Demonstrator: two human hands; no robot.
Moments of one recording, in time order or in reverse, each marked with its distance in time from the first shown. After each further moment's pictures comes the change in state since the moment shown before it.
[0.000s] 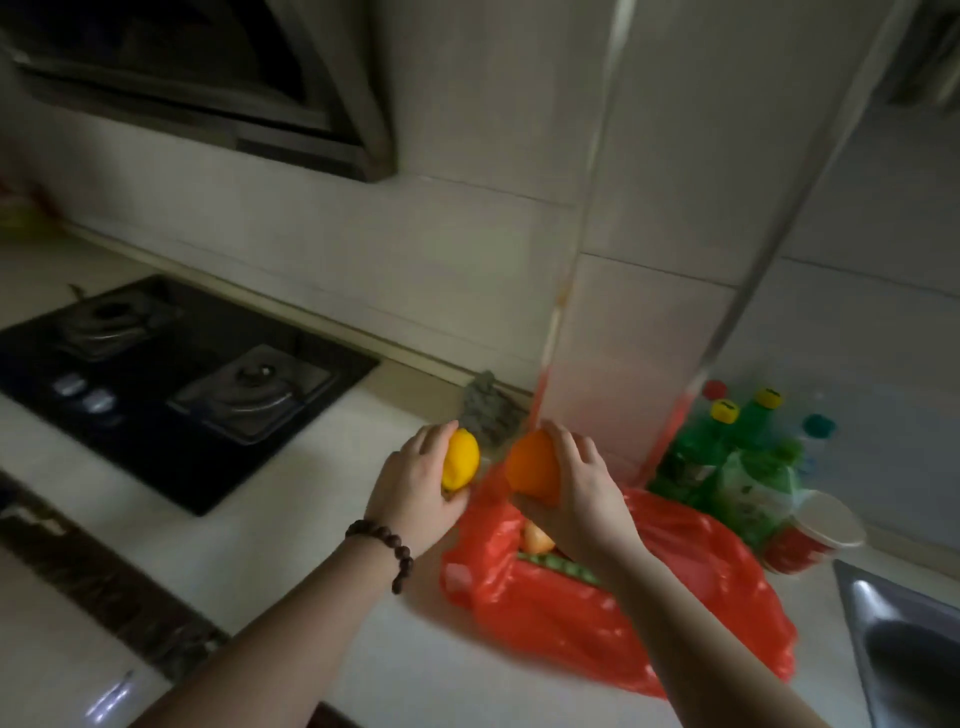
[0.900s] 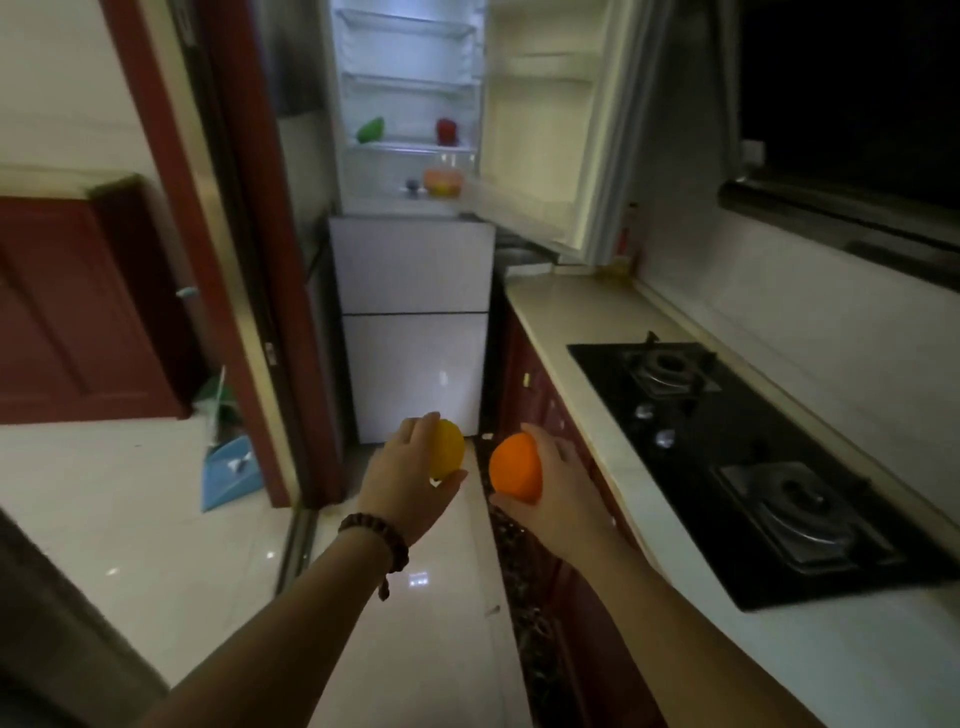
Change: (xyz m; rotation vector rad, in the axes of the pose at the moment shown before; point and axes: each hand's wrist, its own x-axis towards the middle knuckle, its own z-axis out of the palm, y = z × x) left_hand -0.350 -0.326 -0.394 0.286 0.568 -0.880; right_hand -0.081 -0.553 0.290 0.309 -0.556 -0.788
